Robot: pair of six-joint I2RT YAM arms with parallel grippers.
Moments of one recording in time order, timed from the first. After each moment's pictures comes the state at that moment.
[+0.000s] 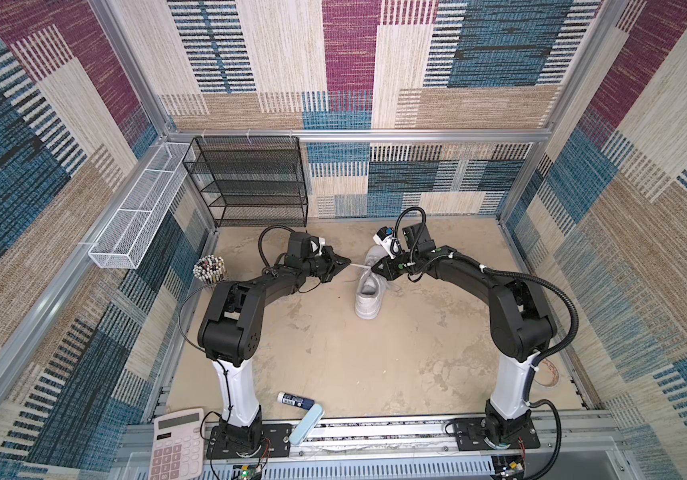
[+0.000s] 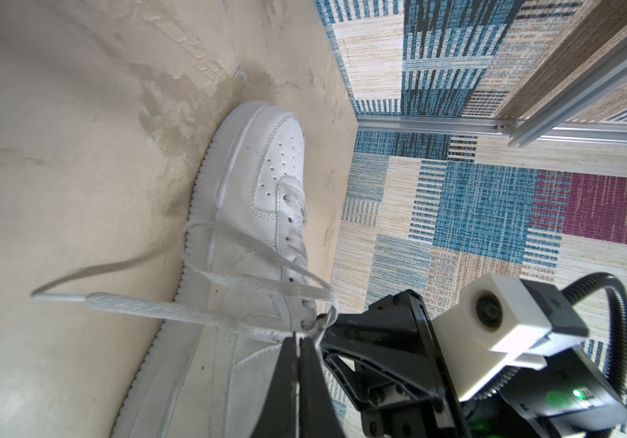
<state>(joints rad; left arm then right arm) -0.27 1.94 1.20 0.21 0.72 -1.16 0.39 1.93 1.41 -0.32 -0.52 -0.04</state>
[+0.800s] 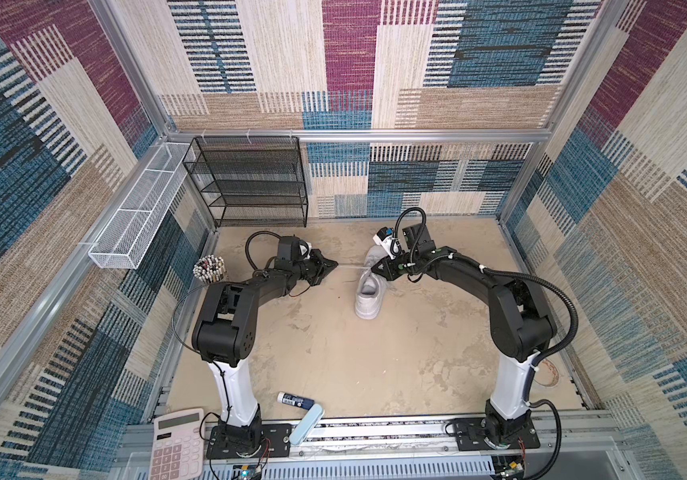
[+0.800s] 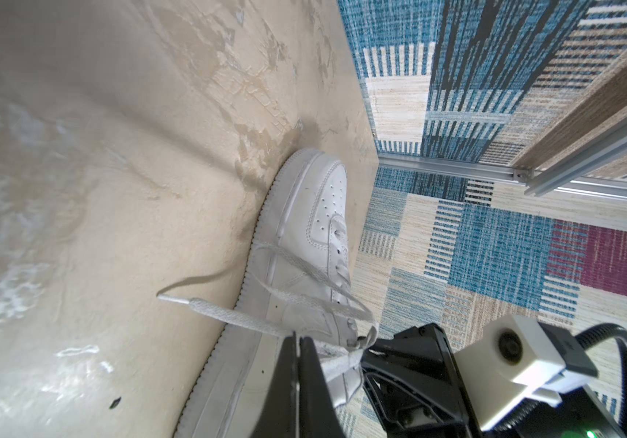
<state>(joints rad) -0.22 1.92 1.15 0.19 0.66 -1.14 0.39 1.93 1.41 -0.31 -0.53 -0.04</state>
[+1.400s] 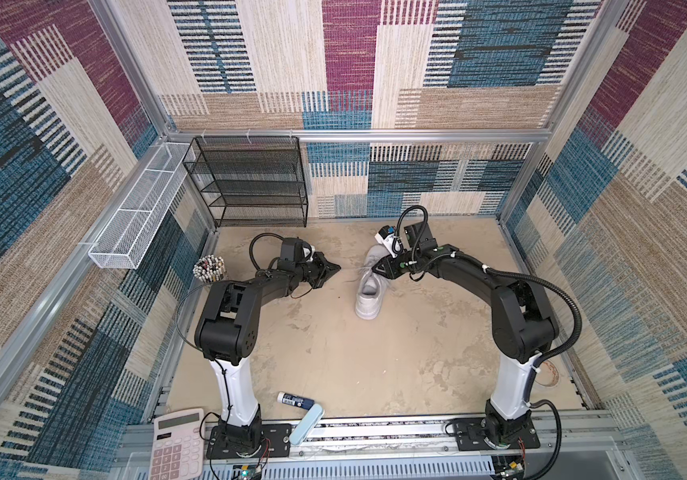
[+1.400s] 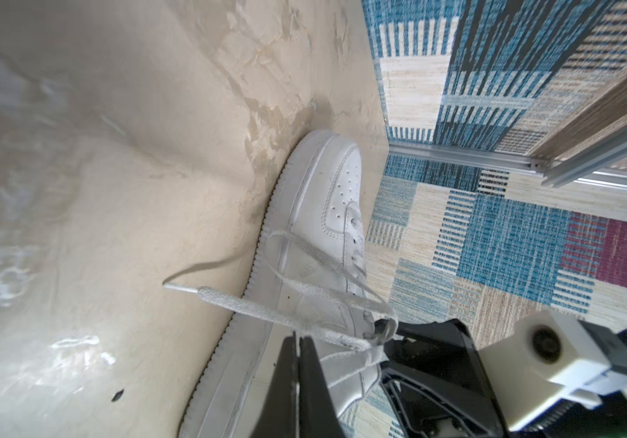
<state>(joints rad) -0.25 1.96 1.17 0.16 0.72 -1.13 0.39 1.91 1.43 -0.36 -0.52 -0.04</state>
